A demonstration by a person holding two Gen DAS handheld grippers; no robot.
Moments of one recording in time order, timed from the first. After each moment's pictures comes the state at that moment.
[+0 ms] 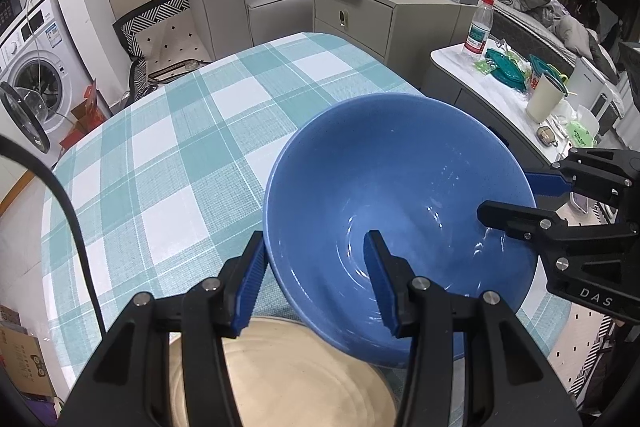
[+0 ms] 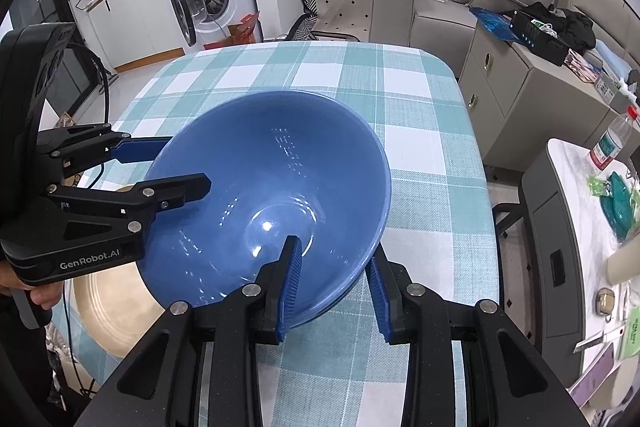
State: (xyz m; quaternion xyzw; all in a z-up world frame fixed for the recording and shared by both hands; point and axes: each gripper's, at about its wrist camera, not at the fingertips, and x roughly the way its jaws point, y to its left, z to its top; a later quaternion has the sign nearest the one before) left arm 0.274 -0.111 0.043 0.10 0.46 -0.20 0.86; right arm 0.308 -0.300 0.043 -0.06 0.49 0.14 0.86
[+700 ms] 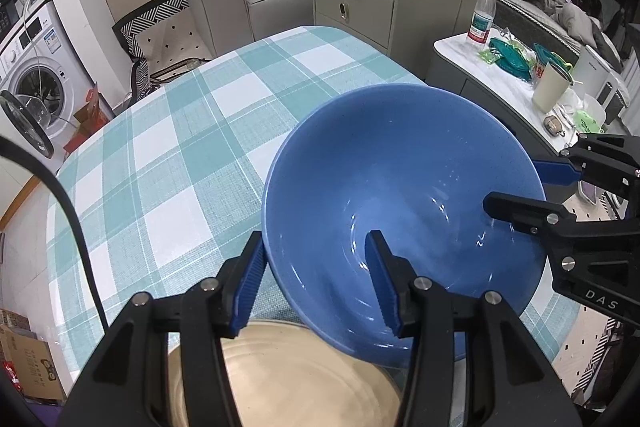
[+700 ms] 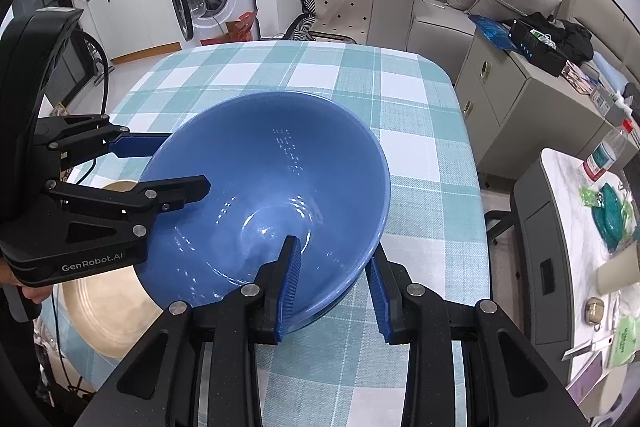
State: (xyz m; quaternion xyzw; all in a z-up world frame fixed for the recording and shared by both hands) left arm 0.278 -0.117 0.037 0.12 0.47 -0.19 0.85; right arm 0.308 -0.292 0.041 -0.09 0.48 0.13 0.86
